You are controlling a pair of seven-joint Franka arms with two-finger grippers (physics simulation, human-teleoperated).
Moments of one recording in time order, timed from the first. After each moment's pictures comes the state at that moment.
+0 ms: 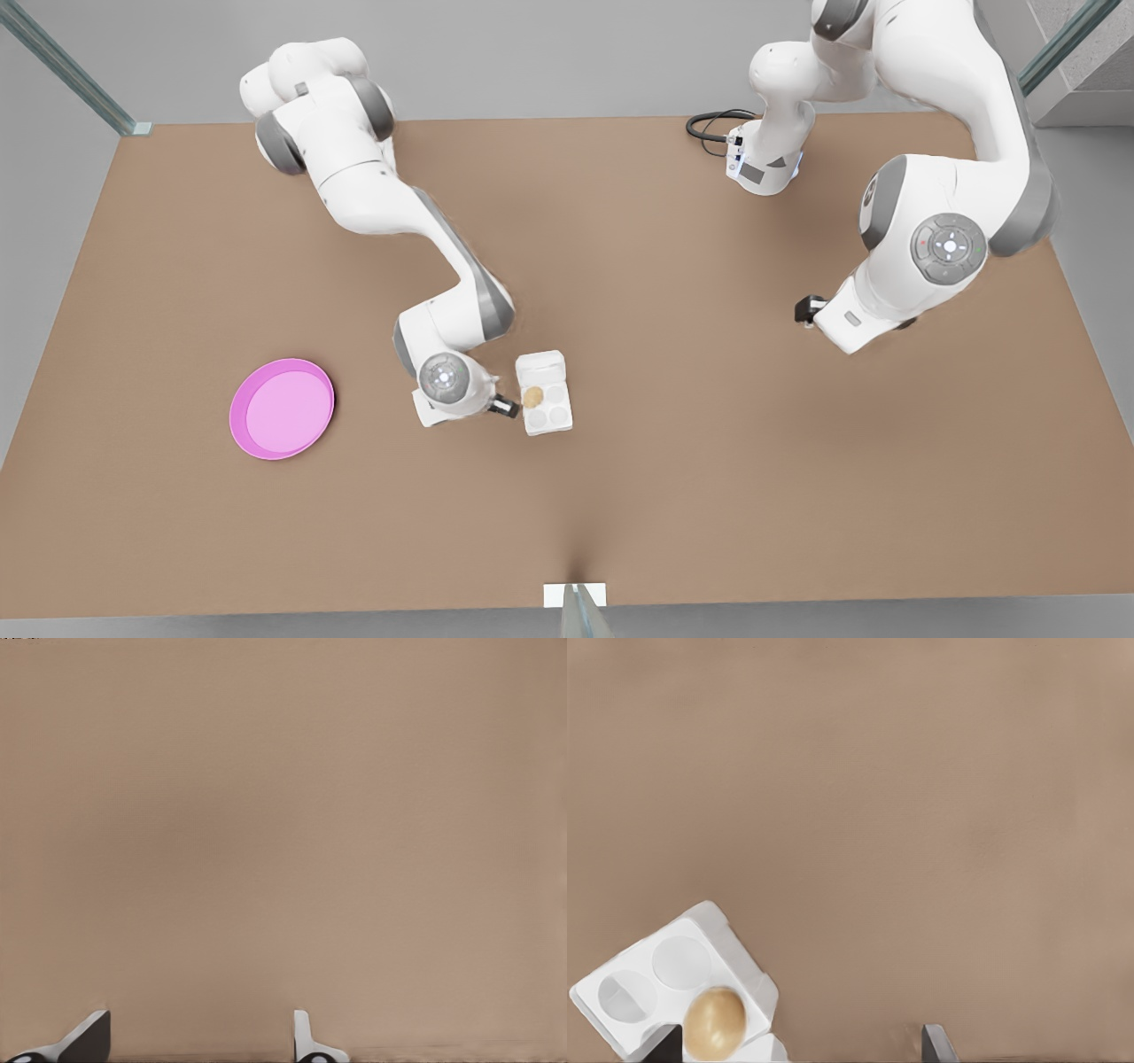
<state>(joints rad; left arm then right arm) -0.12 0.27 -0.17 -1.35 0.13 1.44 -0.11 0.44 0.74 -0.02 -1.25 0.09 1.81 0.85</state>
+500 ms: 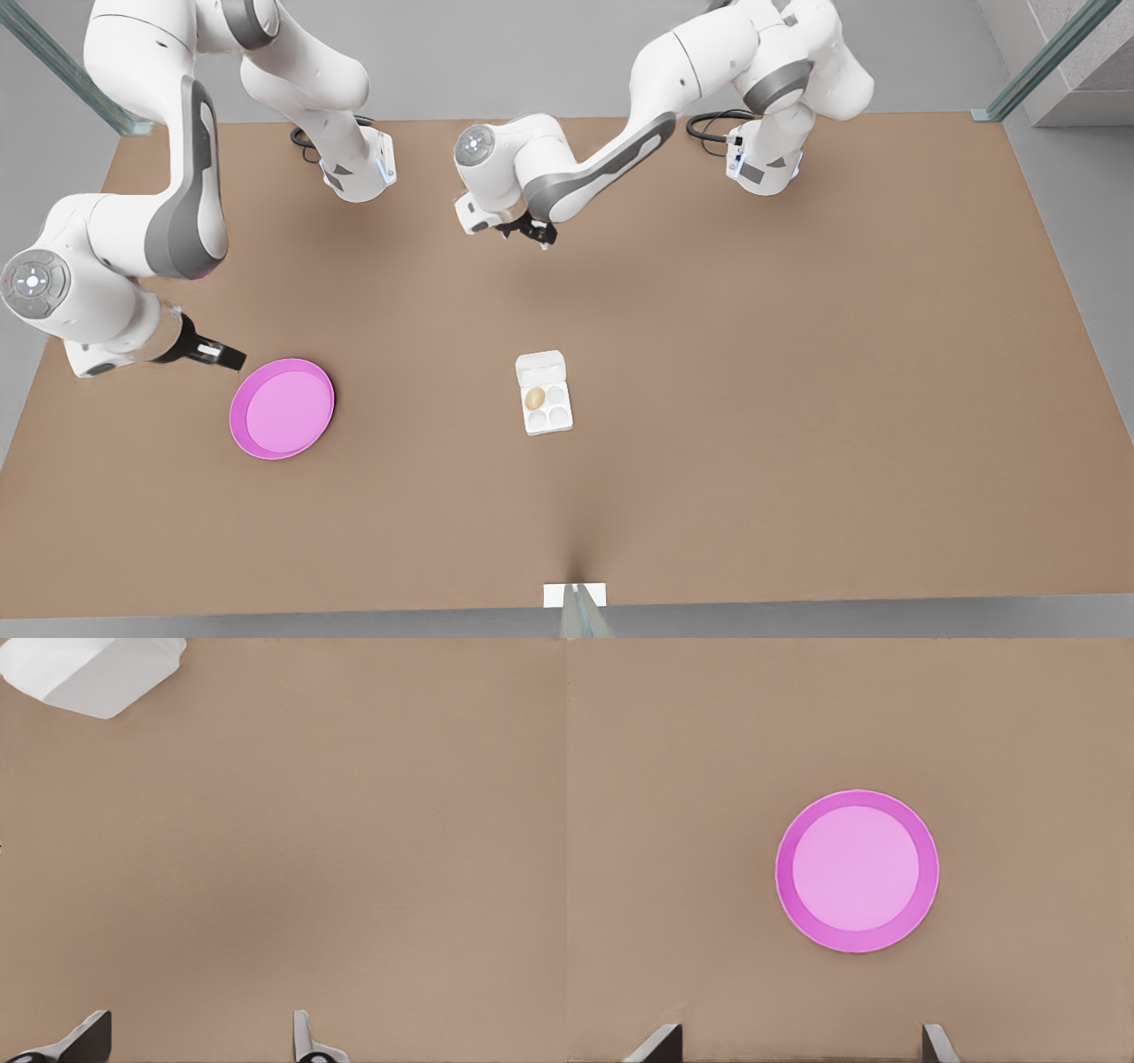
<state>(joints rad) -0.80 0.70 -0.38 -1.29 0.28 1.76 -0.88 -0.15 0.23 0.13 -1.50 -0.08 1.64 0.27</state>
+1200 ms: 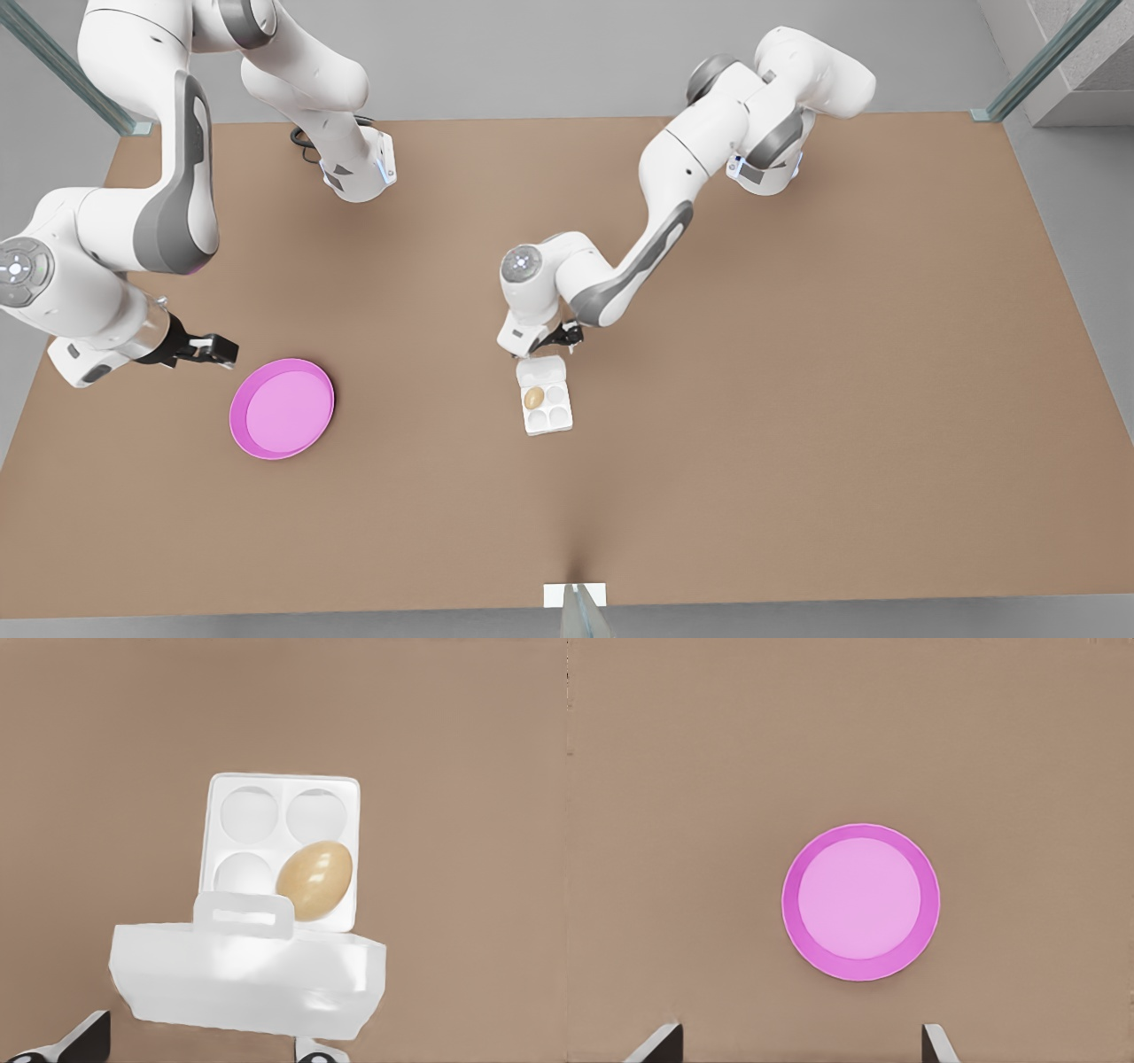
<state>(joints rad) -0.71 0.94 -0.23 -1.12 0.39 2.04 -1.24 -0.18 0.26 0.17 -1.46 -0.09 1.67 0.01</state>
